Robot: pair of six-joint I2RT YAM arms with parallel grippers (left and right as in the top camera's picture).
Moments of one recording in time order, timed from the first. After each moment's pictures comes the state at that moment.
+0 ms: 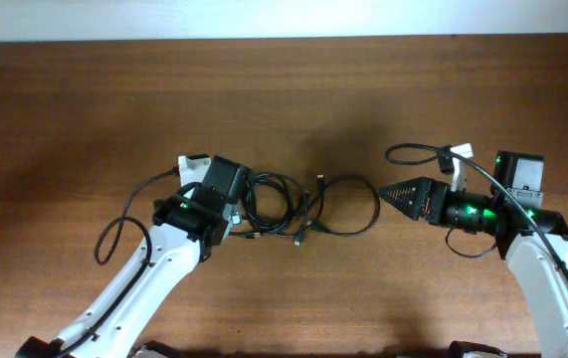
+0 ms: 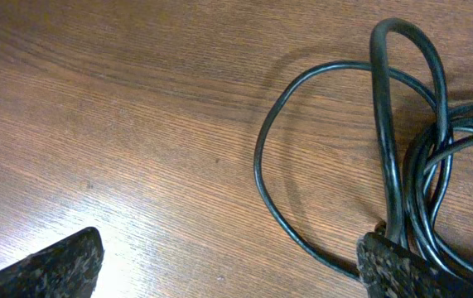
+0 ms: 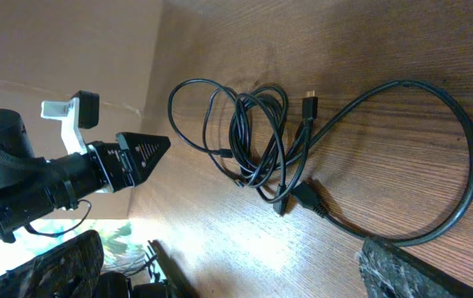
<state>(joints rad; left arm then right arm) -0.41 1.36 0.92 -0.80 -0.51 -0.54 -0.17 1.29 0.78 -0.55 -1.06 0.18</state>
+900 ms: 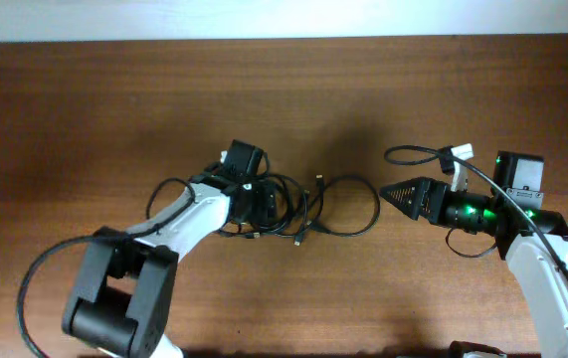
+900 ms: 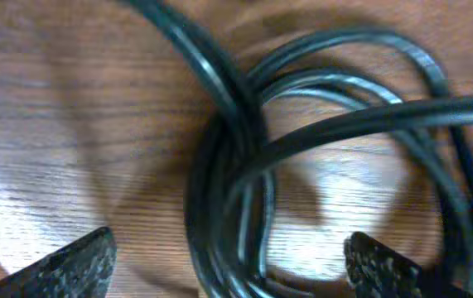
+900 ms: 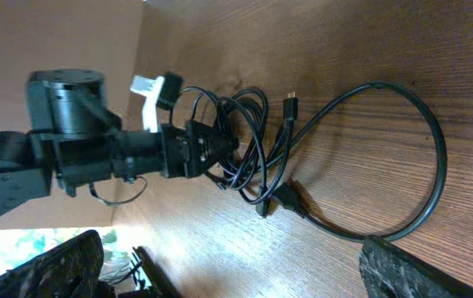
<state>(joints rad) -0.38 1.75 0.96 -0.48 -0.02 -0.47 -0.17 1.28 0.78 -0.55 -1.01 0.18</state>
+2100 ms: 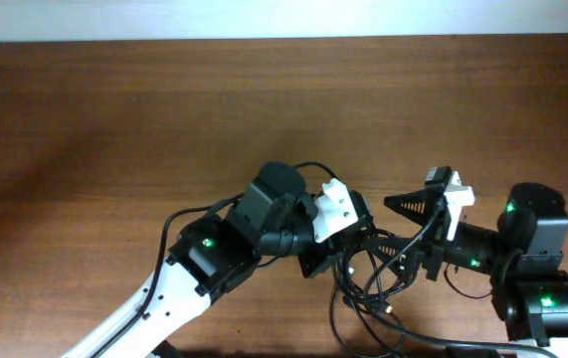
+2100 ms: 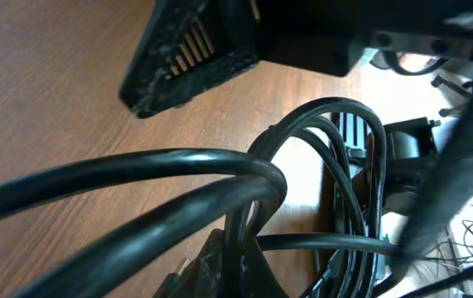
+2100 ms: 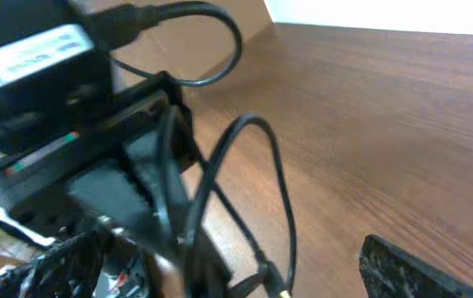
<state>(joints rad) -0.76 1.23 1.05 -0.46 0.57 0.17 0.02 0.80 0.78 -0.56 -1.07 -0.04</state>
